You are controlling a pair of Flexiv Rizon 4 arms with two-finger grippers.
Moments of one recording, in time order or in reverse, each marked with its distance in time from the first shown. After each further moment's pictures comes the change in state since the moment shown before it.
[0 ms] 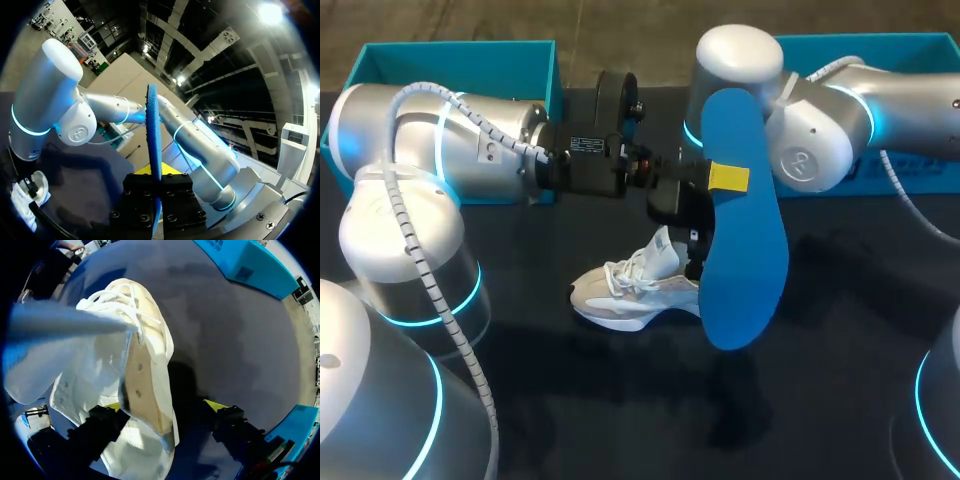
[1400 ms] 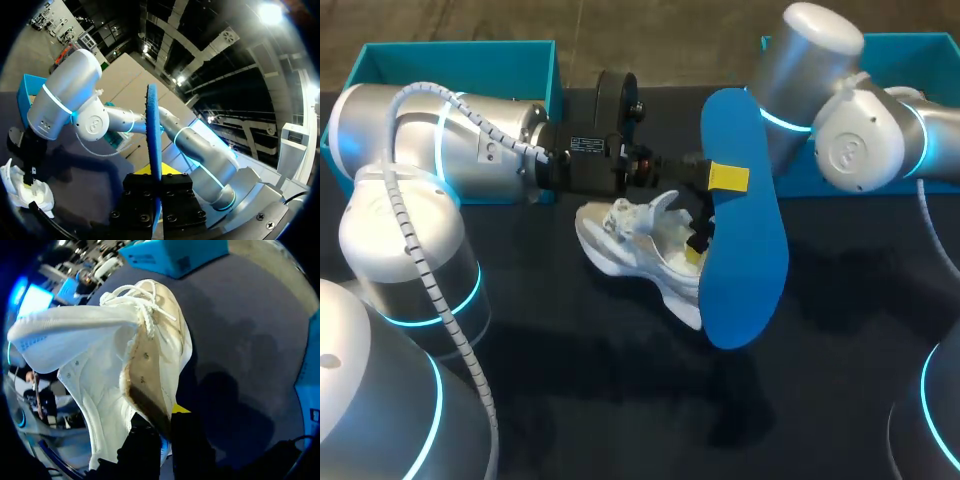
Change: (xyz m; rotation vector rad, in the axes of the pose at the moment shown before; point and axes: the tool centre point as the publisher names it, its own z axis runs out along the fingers) left arm 0.000 0.000 0.000 0.000 0.000 0.000; right arm 0.028 0.009 -0.040 -0.215 0.219 0.621
